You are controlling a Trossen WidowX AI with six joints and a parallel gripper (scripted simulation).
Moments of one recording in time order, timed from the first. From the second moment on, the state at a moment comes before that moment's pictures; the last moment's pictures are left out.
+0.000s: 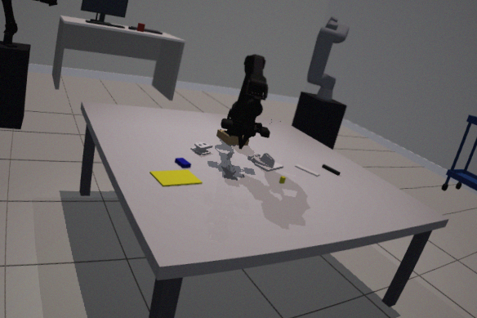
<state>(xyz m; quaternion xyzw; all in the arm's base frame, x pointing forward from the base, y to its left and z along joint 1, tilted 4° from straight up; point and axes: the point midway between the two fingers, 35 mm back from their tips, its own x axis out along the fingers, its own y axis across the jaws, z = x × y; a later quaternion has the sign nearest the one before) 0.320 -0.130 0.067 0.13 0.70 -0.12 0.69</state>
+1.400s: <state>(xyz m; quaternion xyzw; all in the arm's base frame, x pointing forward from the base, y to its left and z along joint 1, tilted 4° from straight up) 0.316 -0.128 0.016 0.13 0.70 -0.11 0.69</state>
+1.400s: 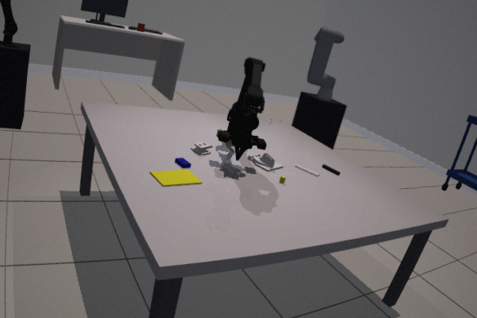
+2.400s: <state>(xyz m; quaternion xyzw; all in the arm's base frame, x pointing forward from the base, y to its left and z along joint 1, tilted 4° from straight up) 0.306 -0.155 0.014 0.13 0.70 -0.11 0.69</state>
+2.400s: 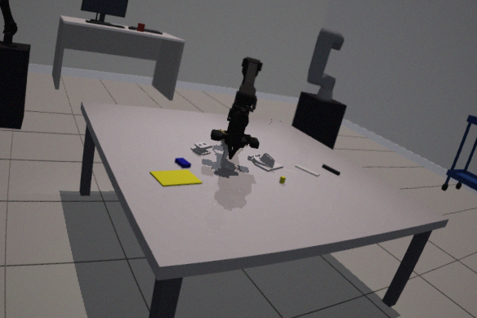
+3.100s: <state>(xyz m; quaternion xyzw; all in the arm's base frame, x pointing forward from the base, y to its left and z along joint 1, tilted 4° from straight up) 0.296 -0.179 0.014 0.13 0.71 -0.11 0.69</state>
